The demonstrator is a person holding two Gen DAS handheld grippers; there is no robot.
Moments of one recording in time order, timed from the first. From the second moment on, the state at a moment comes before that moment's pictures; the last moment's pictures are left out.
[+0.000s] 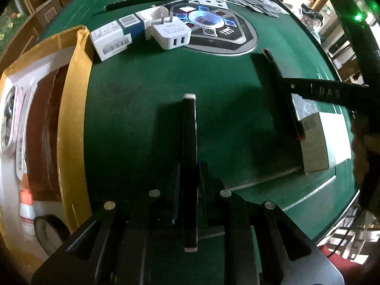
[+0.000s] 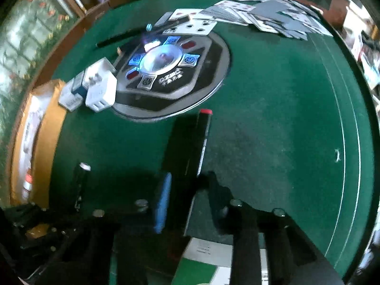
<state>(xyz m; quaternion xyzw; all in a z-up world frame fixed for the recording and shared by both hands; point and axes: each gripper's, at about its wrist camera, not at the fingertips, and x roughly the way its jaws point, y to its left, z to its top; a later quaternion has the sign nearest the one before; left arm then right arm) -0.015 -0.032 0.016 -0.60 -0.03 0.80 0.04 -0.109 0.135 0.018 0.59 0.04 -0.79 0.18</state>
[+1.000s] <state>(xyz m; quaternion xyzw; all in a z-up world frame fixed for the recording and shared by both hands) -0.004 -0.062 0.029 -0.58 -0.10 0.80 0.08 -0.090 0.114 0.030 0.58 -0.01 -0.79 0.21</state>
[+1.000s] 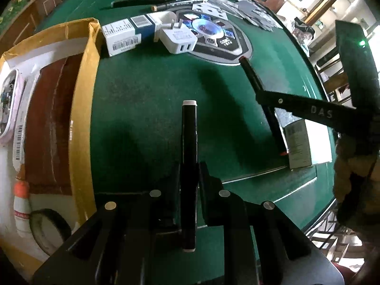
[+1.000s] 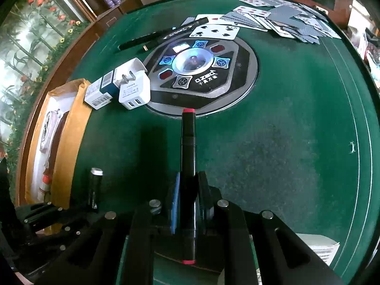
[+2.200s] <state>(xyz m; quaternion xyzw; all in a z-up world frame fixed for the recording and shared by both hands) 0.061 -0.185 0.097 -0.50 -0.22 0.84 0.04 -0.048 -0.003 0.051 0.57 -0.01 -0.77 0.30</state>
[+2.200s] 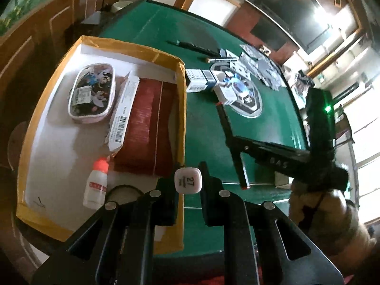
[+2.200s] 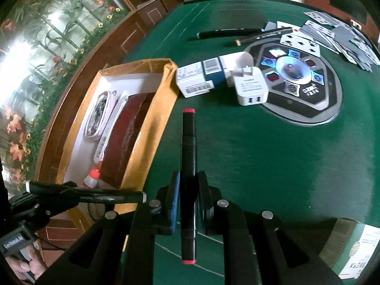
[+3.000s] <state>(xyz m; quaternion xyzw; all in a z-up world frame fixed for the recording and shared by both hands) 0.074 -0.189 0.110 -0.53 -0.18 0.82 0.10 -0.049 -0.045 0.081 0.54 0.00 -0.77 0.33</state>
